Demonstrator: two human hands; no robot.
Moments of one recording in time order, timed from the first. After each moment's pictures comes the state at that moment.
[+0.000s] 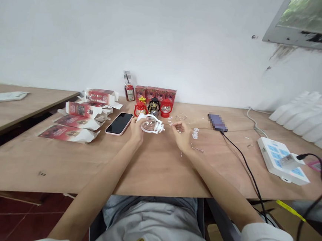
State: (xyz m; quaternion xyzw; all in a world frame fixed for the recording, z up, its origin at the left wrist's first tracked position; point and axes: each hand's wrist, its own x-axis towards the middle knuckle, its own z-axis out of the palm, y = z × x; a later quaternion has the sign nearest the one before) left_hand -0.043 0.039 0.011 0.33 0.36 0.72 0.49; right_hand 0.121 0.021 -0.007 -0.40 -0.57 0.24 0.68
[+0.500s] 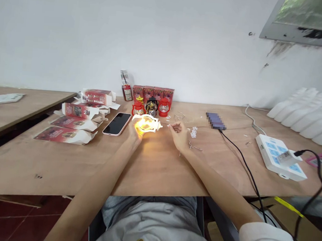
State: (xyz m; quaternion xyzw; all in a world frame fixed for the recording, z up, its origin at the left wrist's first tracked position) left_hand -0.050 0.040 0.009 0.33 0.31 0.68 0.58; right_hand 0.122 0.021 -0.013 -0.43 -0.54 0.28 0.67
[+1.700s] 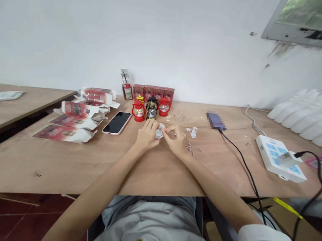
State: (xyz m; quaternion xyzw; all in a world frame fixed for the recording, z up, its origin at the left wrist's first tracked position) left_hand -0.032 0.007 0.002 0.81 0.47 0.32 -0.17; right_hand 0.113 -0.002 -0.009 -0.38 -0.68 0.09 0.62
